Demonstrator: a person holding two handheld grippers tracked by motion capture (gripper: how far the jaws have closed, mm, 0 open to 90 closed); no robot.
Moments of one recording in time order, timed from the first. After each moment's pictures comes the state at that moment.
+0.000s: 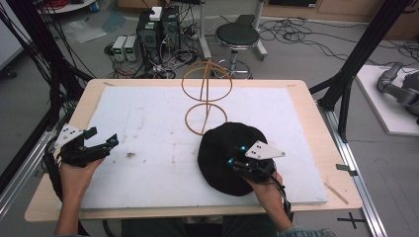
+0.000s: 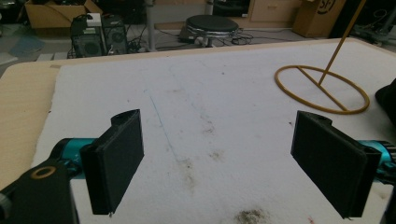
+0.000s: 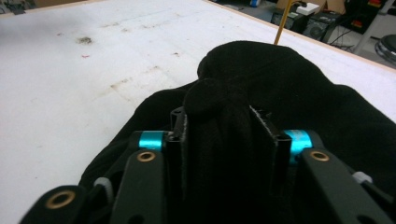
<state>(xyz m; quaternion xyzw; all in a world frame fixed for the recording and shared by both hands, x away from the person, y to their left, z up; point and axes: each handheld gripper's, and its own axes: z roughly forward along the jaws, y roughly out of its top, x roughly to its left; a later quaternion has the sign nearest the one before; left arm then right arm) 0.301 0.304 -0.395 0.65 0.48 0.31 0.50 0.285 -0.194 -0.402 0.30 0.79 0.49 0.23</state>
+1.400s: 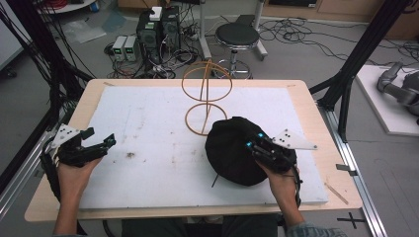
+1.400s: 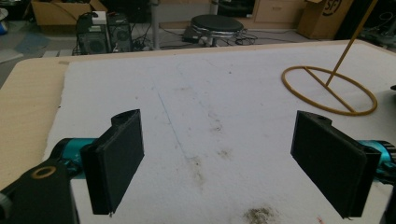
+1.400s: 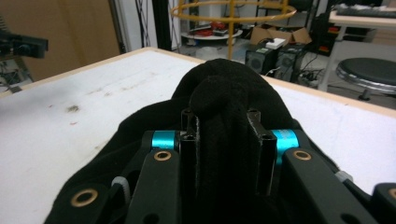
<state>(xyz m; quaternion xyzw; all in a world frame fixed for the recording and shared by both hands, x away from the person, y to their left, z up) 0.301 0.311 -0.397 0.64 0.49 0.31 0.50 0.287 -0.235 -0.362 0.34 0.72 0.55 0.25</state>
